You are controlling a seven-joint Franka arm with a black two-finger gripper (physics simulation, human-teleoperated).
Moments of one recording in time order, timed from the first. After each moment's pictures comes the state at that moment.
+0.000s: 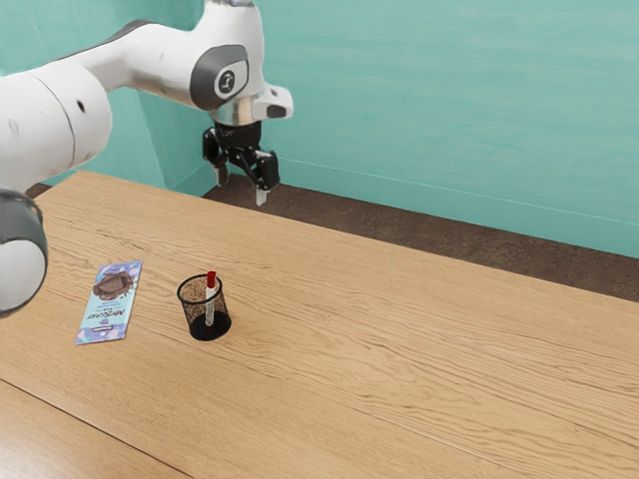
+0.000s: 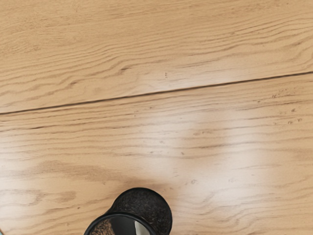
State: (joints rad) arm -0.20 0.42 0.21 -1.29 0.07 1.69 0.11
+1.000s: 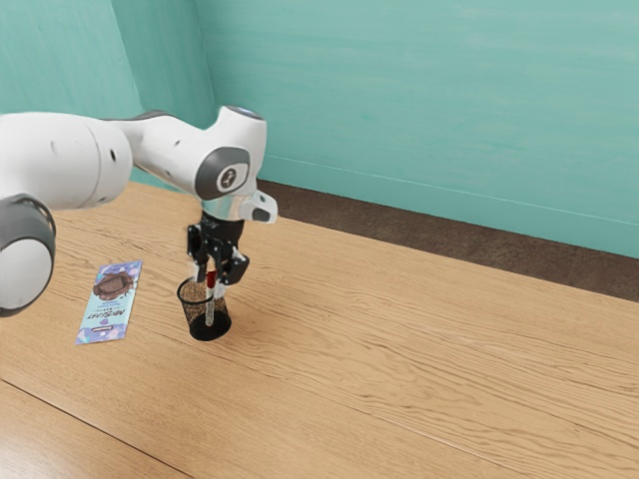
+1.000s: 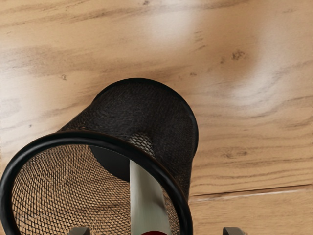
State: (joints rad) arm -0.19 0.46 0.21 -1.63 0.15 1.77 0.17
